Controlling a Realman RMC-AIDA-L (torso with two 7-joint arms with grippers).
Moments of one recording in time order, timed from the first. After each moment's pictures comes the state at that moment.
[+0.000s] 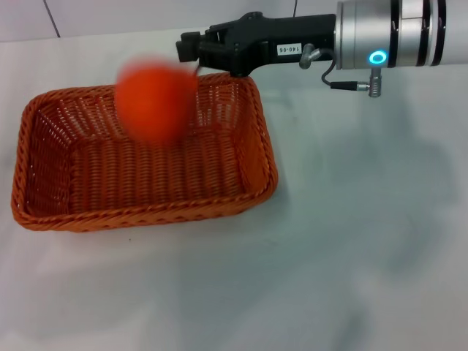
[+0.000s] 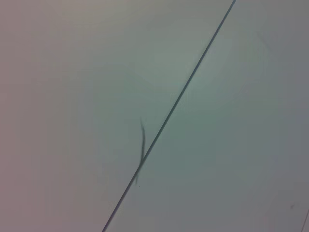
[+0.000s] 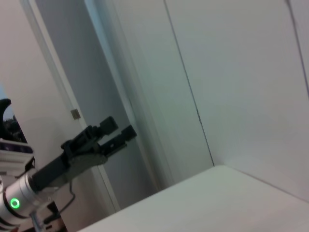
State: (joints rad) left arm -0.32 -2.16 0.20 0.54 1.41 1.64 -1.33; right arm 0.81 2.08 -0.94 -0.61 -1.75 -1.37 -1.49
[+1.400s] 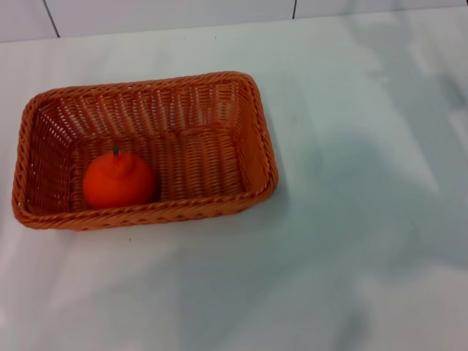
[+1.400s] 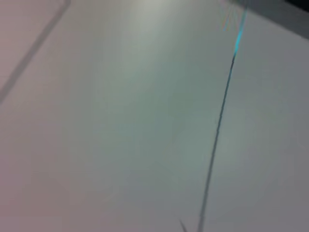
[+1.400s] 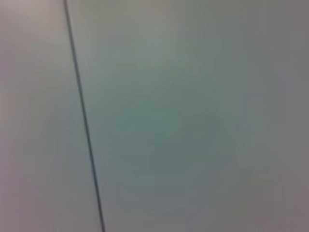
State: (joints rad) left arm -0.31 -2.16 0.18 0.22 1.09 1.79 -0.73; right arm 0.53 2.09 -0.81 -0.10 -0.50 -1.34 -2.63
